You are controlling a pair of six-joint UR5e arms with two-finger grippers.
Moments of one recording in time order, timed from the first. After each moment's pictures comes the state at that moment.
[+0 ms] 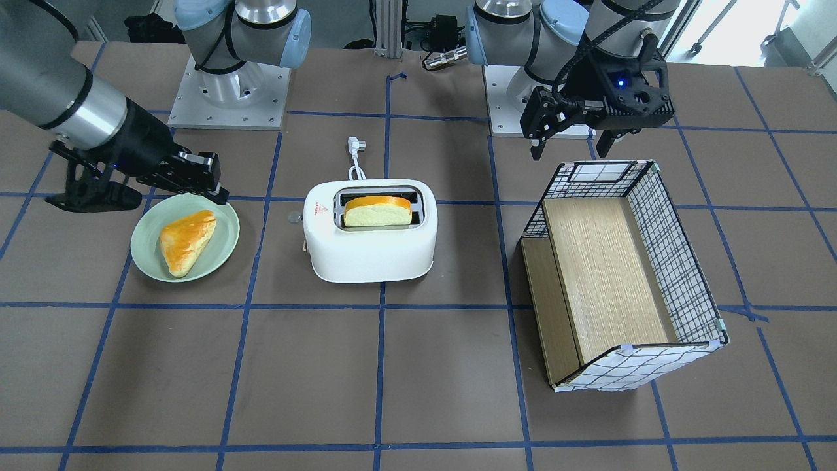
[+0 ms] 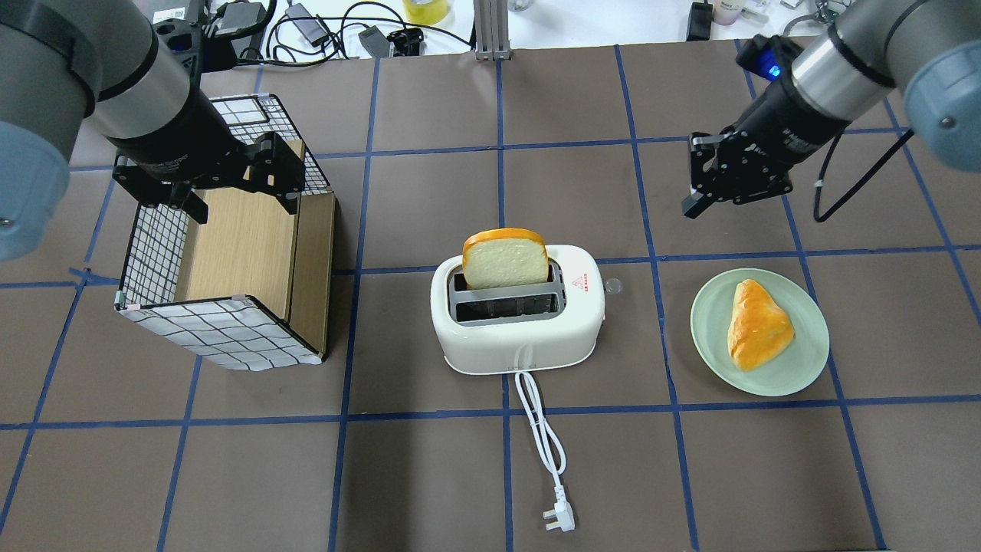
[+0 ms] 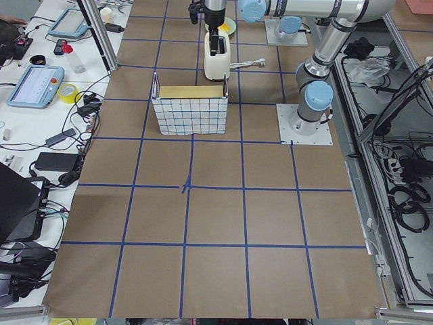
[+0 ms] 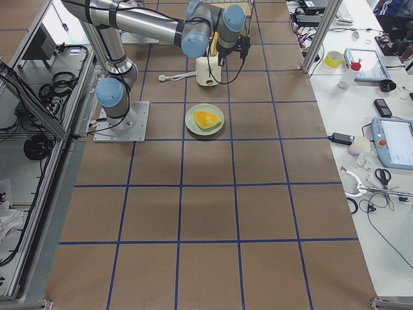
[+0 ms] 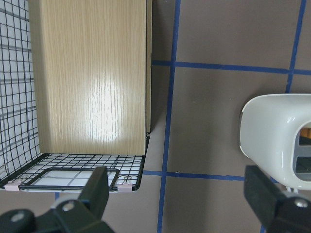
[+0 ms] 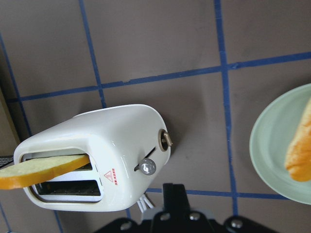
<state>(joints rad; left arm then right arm) -1.57 -1.47 -1.67 -1.51 1.59 -0.08 1.39 -1.54 1.64 -1.52 -1.25 -0.06</state>
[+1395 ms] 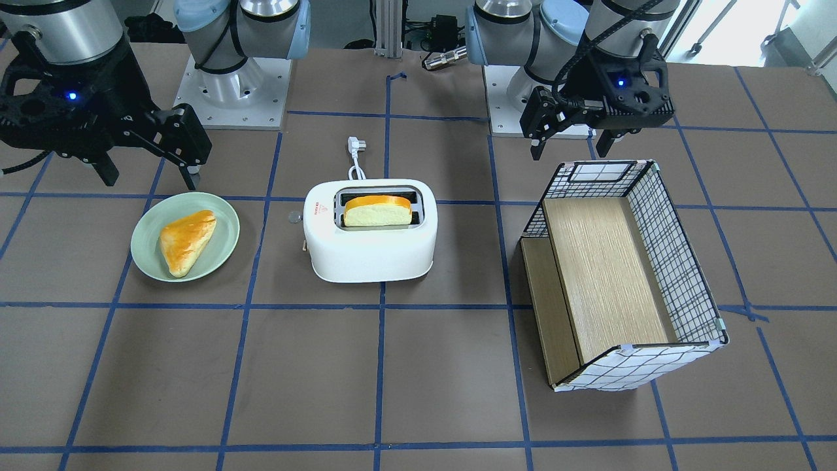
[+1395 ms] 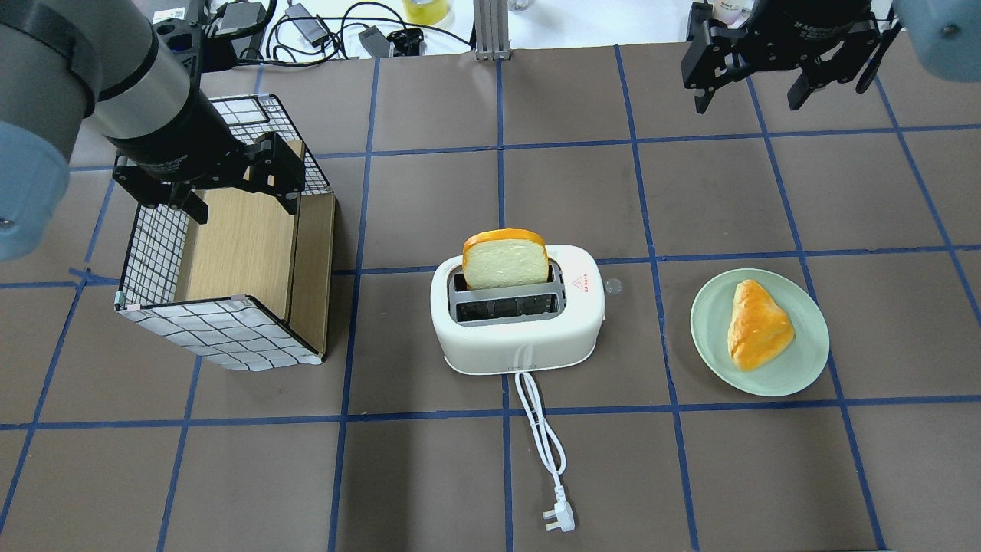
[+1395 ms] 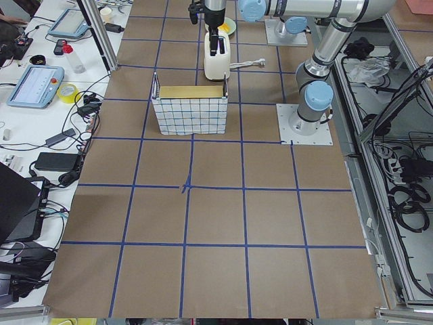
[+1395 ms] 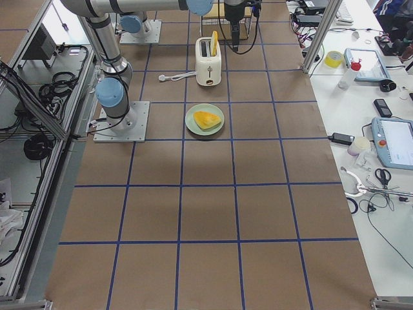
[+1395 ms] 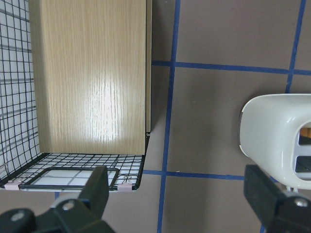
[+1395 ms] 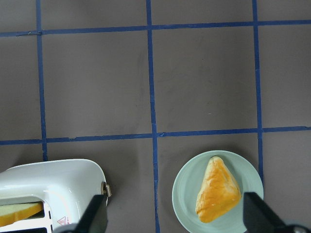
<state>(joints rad) -1.57 -1.47 -1.67 -1.51 1.59 -0.08 1.55 -1.53 1.46 -1.64 -1.59 0.01</state>
